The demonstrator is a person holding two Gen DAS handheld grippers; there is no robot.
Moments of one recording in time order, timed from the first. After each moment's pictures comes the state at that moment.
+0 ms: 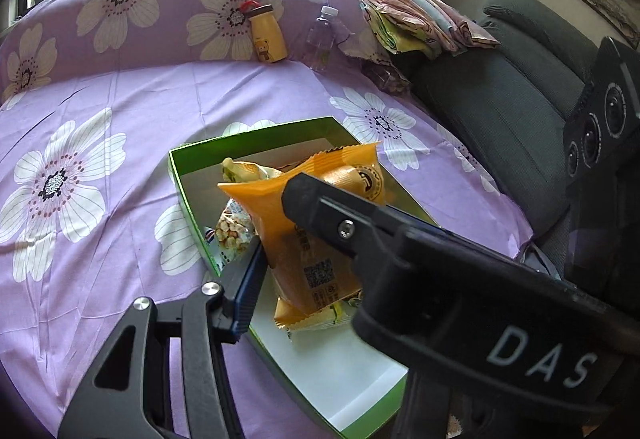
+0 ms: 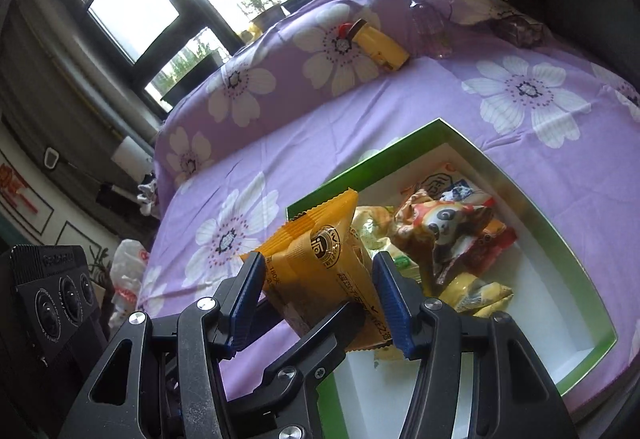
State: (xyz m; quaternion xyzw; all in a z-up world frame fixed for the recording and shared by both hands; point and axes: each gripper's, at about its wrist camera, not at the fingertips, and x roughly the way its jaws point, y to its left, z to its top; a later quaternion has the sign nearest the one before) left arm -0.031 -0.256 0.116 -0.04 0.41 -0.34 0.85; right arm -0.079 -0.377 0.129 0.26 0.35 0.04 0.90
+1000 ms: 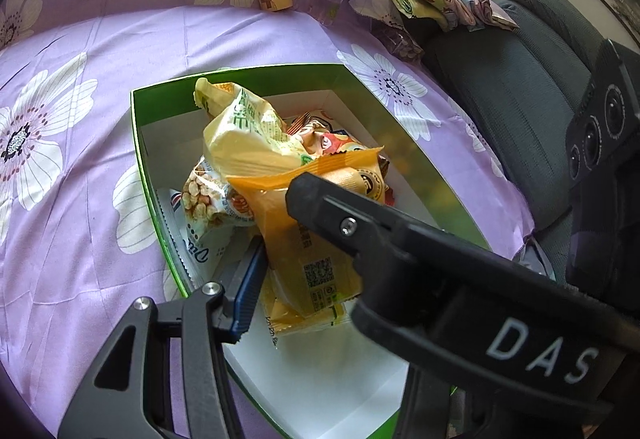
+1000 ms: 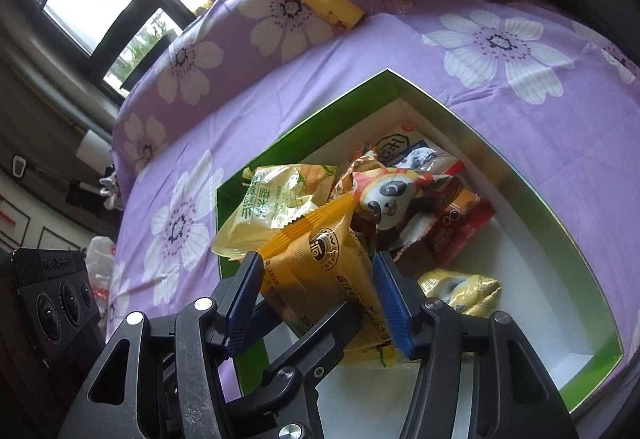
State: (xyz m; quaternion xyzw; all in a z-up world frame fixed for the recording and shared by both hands) left arm -0.011 -0.280 0.075 -0.06 0.48 -0.33 0.81; right arm -0.053 -0.401 0.088 0.27 0.42 0.00 0.87
